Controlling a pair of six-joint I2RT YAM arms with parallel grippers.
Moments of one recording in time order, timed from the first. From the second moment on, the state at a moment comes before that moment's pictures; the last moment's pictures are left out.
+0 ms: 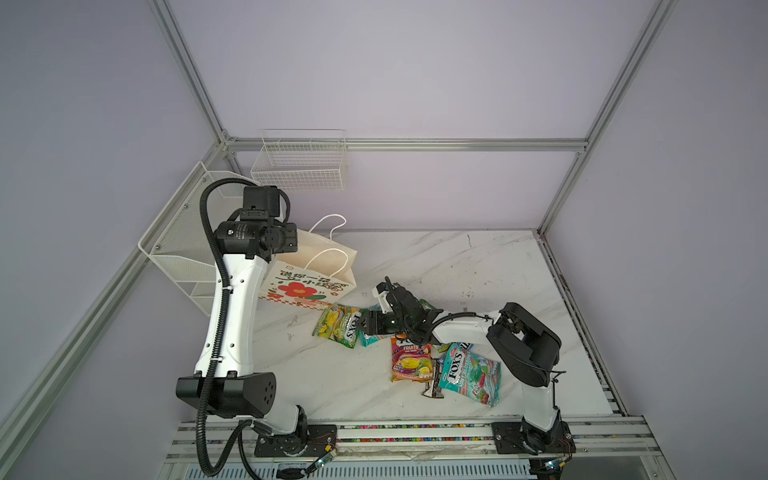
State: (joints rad) left arm 0.00 1.53 1.97 -1.20 -0.25 -0.04; right arm 0.92 1.99 1.17 0.24 -0.29 0.81
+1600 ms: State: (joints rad) left arm -0.19 1.50 1.96 -1.22 -0.32 -0.04; right arm 0.81 1.82 1.11 0.02 0.16 0.86
